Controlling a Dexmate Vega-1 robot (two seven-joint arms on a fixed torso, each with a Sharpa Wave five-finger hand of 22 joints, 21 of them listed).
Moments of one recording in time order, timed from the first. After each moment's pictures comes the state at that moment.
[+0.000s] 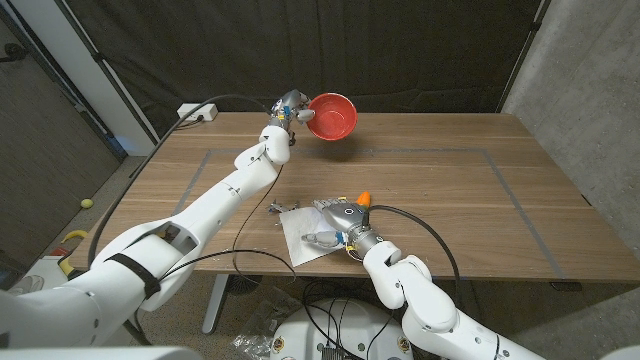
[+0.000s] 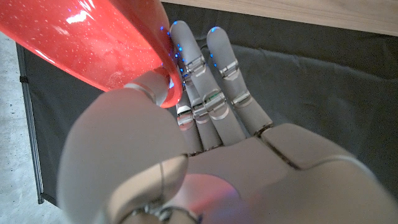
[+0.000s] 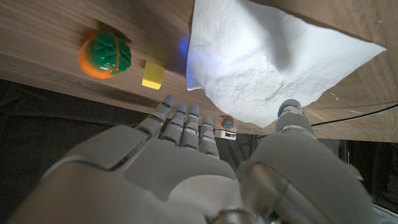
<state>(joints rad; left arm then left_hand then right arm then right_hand) 0.46 0.34 0.62 -1.28 0.41 0.19 0.35 1.09 0.02 0.75 -0.14 0.20 0.98 0.05 0.26 0.43 1.16 -0.07 0.42 0.44 1.39 -0.22 0.46 0.34 0.89 -0.12 1.26 0.18 -1.12 -0.57 -0.89 -2.12 -1.12 -0.51 0.16 0.51 -0.07 0.25 -0.12 0.23 0.13 0.02 0.18 0.19 0.18 0.03 0.19 0.19 0.14 0.02 0.17 0.18 0.11 0.05 0.30 0.21</state>
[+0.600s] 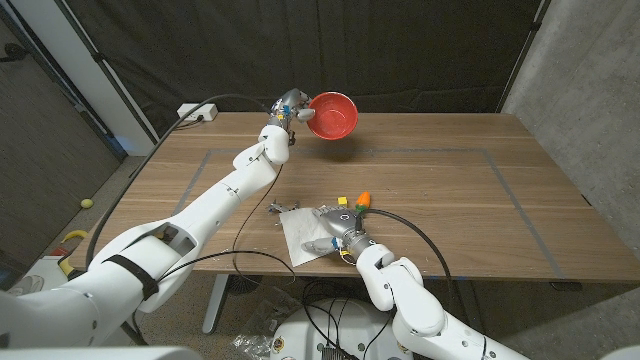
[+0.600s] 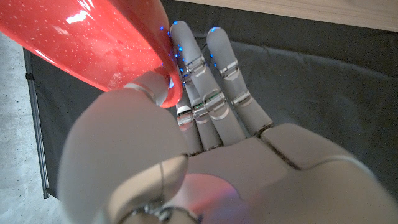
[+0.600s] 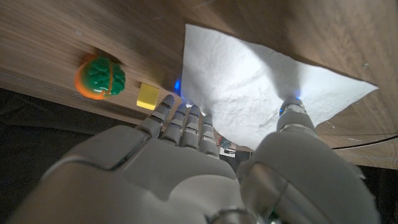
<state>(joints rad) 0.47 0.35 0.62 -1.29 0.41 0.17 0.35 1.08 0.02 0.75 -0.14 0.20 0.98 0.05 0.26 0.43 1.16 -0.07 0.42 0.44 1.39 -0.22 0.46 0.34 0.89 -0.12 1.26 0.18 -1.10 -0.52 -0.92 -2.07 -1.21 -0.55 0.26 0.55 -0.08 0.24 -0.13 0.26 0.14 0.02 0.19 0.19 0.19 0.03 0.21 0.19 0.14 0.00 0.18 0.18 0.11 0.04 0.30 0.21</state>
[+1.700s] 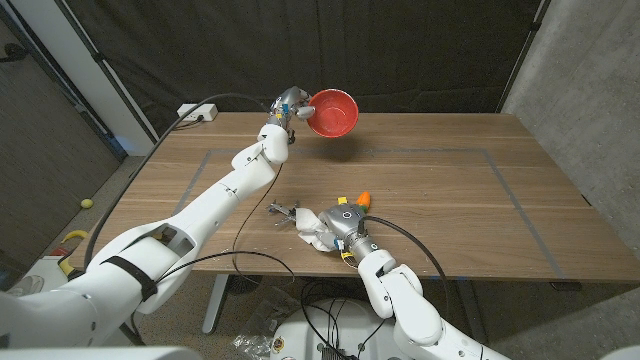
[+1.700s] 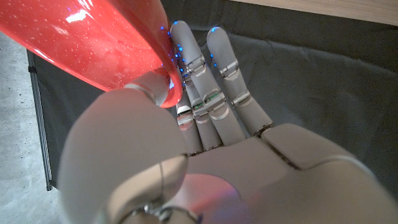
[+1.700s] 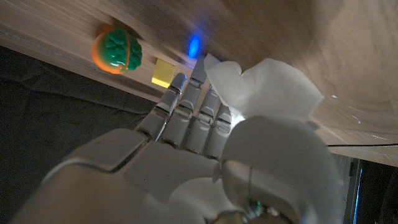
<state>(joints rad) 0.47 0.36 0.61 -1.31 0.40 0.16 0.35 1.08 0.02 0.75 -0.13 0.20 0.99 0.04 0.26 0.43 1.16 -0.07 0.42 0.44 1.40 -0.22 0.46 0.34 0.90 -0.12 1.27 0.18 -1.14 -0.51 -0.90 -1.98 -1.24 -0.52 0.06 1.02 0.11 0.22 -0.16 0.28 0.96 -0.12 0.36 0.20 1.06 -0.13 0.47 0.27 0.89 -0.11 0.63 0.46 0.44 -0.04 0.54 0.26</state>
